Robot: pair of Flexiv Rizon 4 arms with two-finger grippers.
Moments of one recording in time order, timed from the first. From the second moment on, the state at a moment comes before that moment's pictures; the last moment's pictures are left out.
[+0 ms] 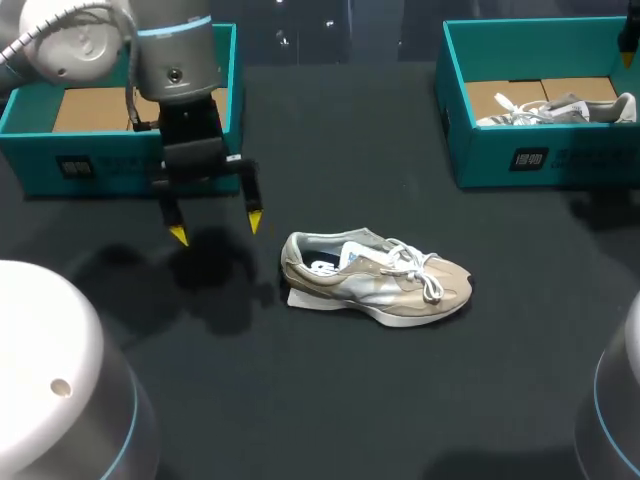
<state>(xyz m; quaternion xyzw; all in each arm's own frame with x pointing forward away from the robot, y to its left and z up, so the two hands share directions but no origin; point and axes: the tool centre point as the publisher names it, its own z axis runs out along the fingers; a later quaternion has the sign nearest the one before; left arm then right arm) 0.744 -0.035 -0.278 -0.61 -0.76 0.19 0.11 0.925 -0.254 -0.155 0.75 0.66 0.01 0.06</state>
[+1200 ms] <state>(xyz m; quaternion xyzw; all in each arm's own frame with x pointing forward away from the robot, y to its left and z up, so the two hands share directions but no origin) 0.744 0.000 -0.320 -0.14 -0.90 0.40 0.05 0.925 -0.254 -0.155 0.75 0.66 0.01 0.06</state>
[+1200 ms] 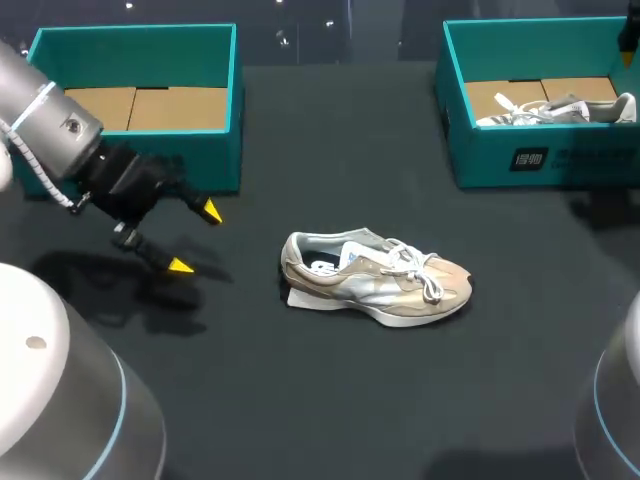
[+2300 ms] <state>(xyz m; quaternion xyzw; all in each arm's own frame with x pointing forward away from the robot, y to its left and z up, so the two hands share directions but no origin) 0.760 0.006 -0.383 0.01 -0.86 0.52 0.01 0.925 -0.254 -0.155 0.75 0.66 0.01 0.06</state>
